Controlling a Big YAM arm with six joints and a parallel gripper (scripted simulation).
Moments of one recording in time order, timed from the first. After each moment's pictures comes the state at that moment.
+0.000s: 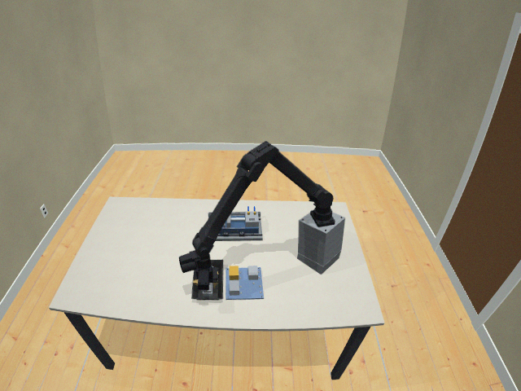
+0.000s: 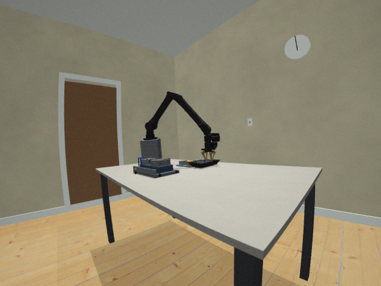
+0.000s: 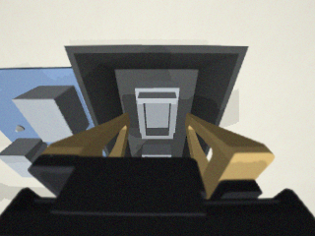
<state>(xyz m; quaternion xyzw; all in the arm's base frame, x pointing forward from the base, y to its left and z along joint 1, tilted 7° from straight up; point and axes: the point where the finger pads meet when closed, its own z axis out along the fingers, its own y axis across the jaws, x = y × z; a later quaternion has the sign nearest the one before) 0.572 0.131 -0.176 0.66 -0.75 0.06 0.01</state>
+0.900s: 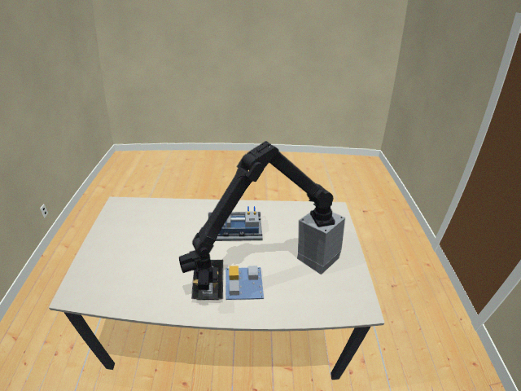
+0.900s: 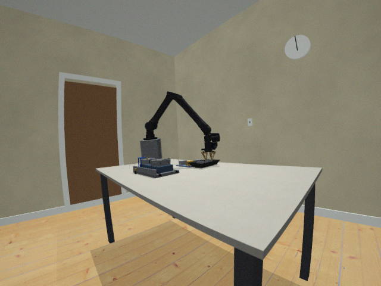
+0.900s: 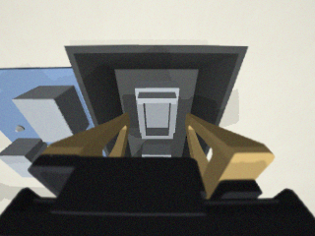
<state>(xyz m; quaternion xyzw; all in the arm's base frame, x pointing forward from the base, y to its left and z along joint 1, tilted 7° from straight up) 0.572 0.131 -0.176 0.66 -0.75 0.06 0.01</state>
